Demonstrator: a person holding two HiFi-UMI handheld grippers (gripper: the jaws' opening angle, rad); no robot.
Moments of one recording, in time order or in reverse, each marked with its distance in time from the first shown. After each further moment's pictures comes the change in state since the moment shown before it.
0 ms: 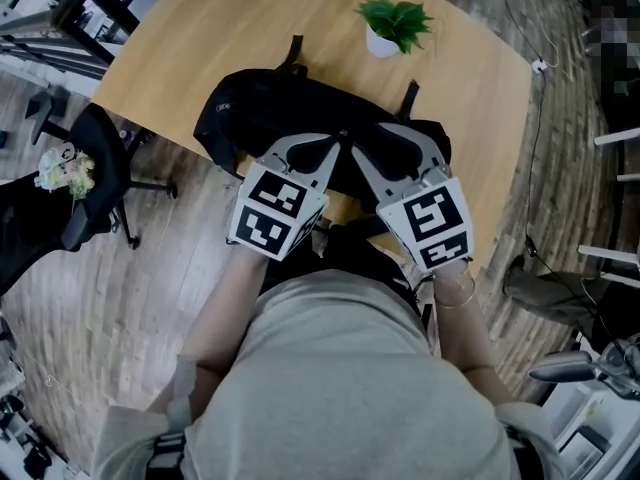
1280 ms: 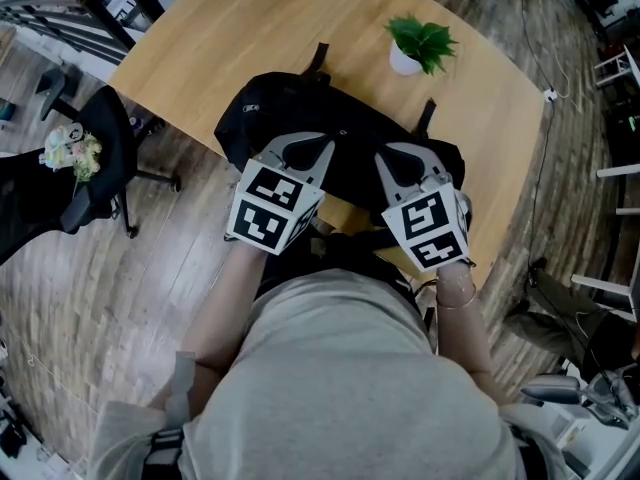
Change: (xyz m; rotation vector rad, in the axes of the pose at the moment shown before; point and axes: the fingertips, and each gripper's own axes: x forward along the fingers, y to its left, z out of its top) left arm -0.018 0.042 -0.006 -0.047 -0.018 0.108; right arm 0.025 -0.001 -0.027 -0.174 0.162 0.006
